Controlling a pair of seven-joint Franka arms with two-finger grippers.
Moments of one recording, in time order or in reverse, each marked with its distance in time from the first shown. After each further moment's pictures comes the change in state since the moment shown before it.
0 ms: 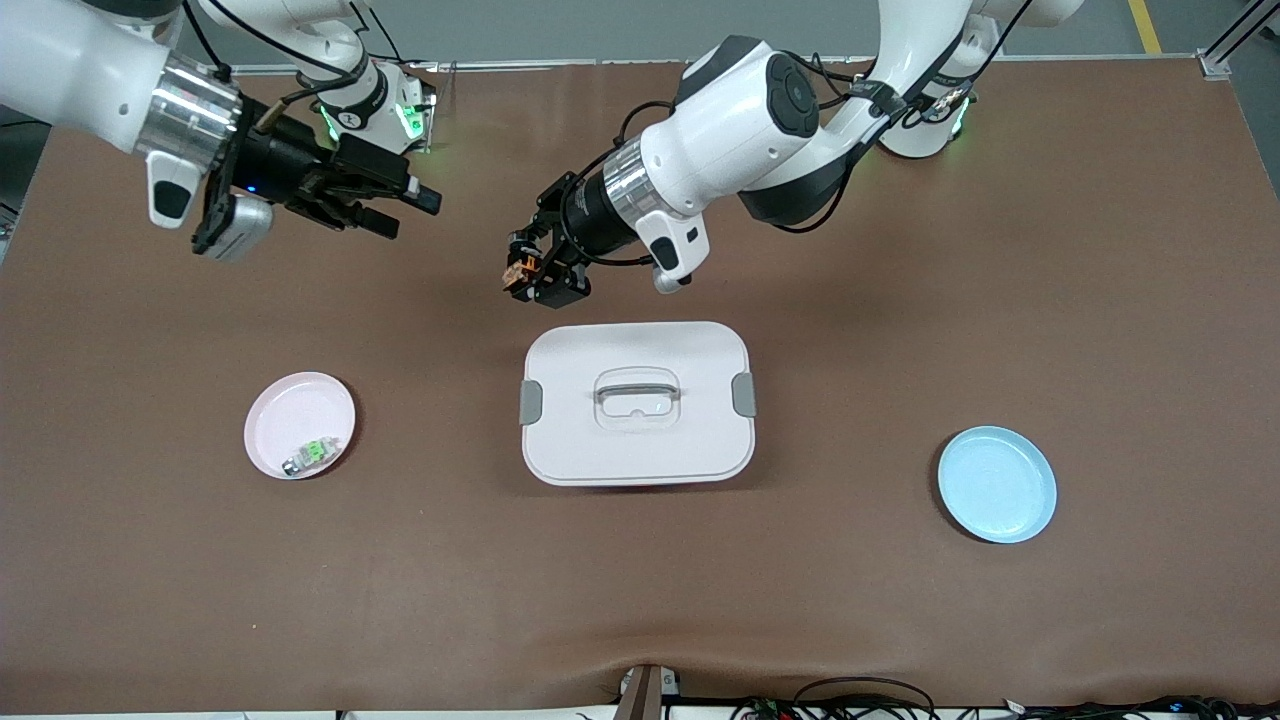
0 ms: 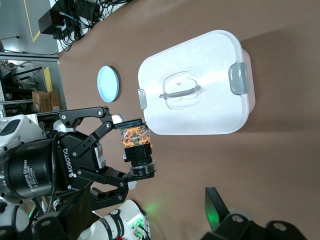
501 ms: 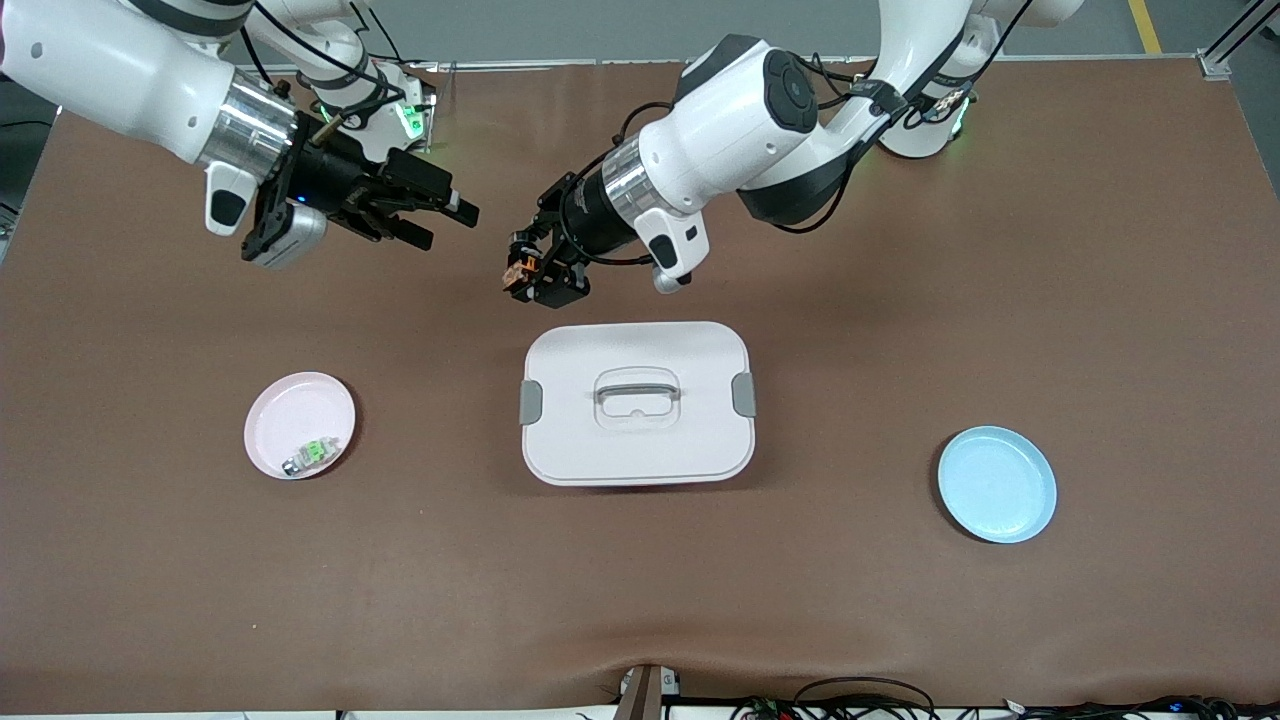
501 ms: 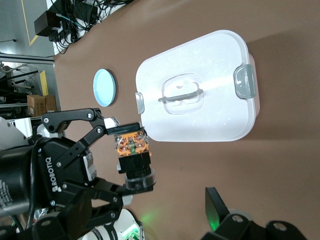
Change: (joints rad) left arm -0.004 0.000 0.000 0.002 0.020 0.000 0.000; right arm 0.008 0.009 0.059 -0.051 -0.004 0.117 0.000
